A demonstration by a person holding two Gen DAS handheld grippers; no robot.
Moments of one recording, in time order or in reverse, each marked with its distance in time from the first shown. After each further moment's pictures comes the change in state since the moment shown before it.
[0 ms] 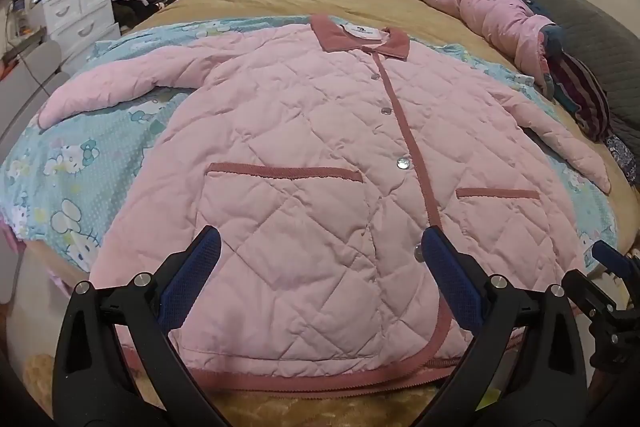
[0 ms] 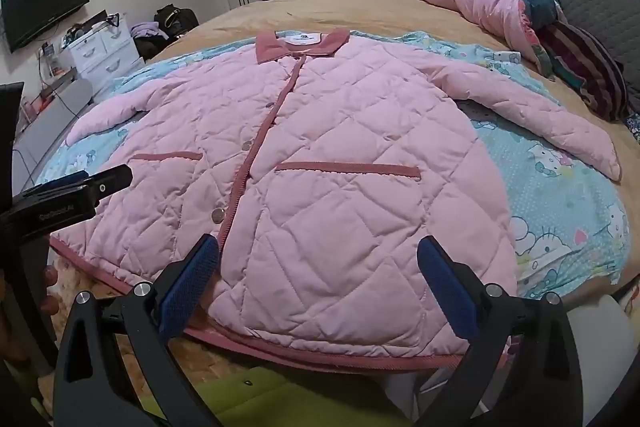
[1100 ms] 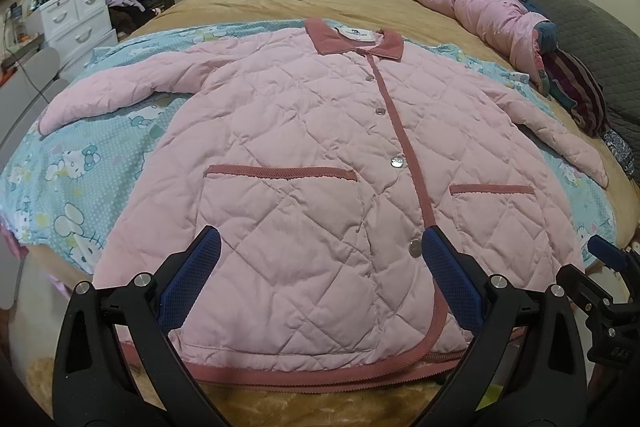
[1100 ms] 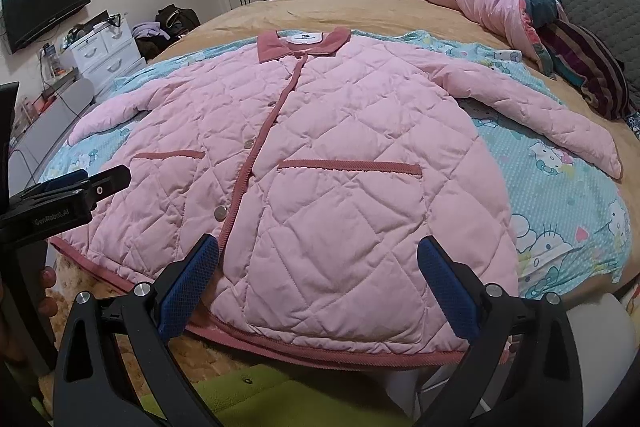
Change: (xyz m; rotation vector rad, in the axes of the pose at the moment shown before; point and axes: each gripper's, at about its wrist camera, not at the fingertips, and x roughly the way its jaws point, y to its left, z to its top) left arm -0.009 -0.005 -0.001 0.019 -0.011 -0.005; right arm -0.004 0.000 -0.003 0.015 -0.001 0.029
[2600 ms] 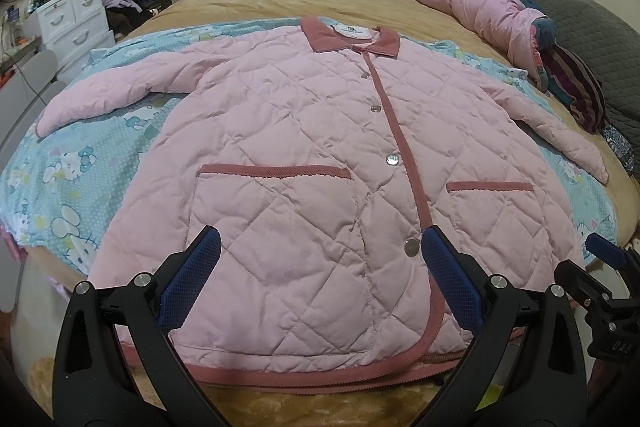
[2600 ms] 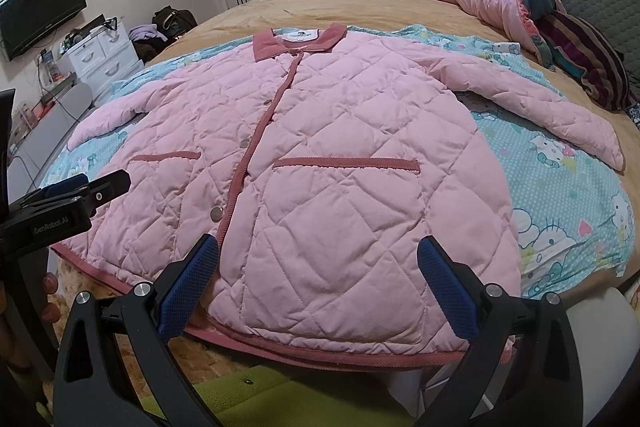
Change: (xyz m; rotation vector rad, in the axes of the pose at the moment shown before) left arm 0.004 -0.006 0.000 0.012 0.008 -0.003; right arm 0.003 -0.008 0.001 0.022 0.006 0.011
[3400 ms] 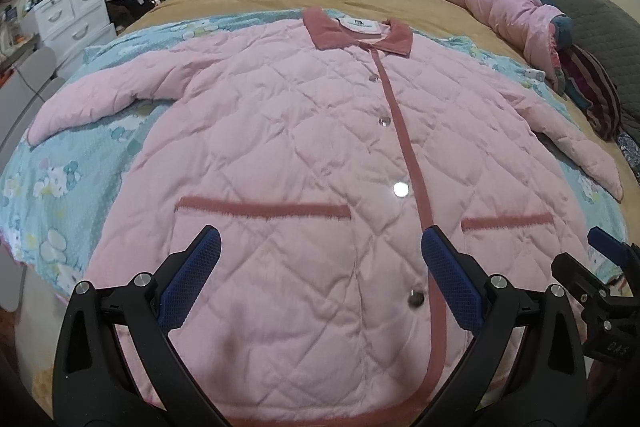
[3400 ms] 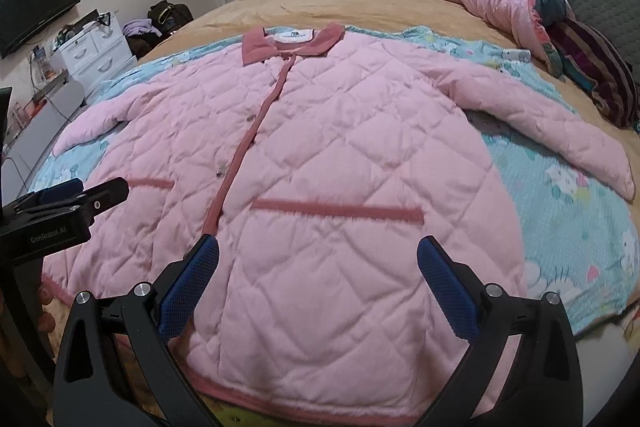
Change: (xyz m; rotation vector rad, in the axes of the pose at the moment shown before) left arm 0.042 -0.010 0.040 -0.006 0.044 0.036; right arm 0.050 -0.010 0.052 -0.016 0.027 -0.009
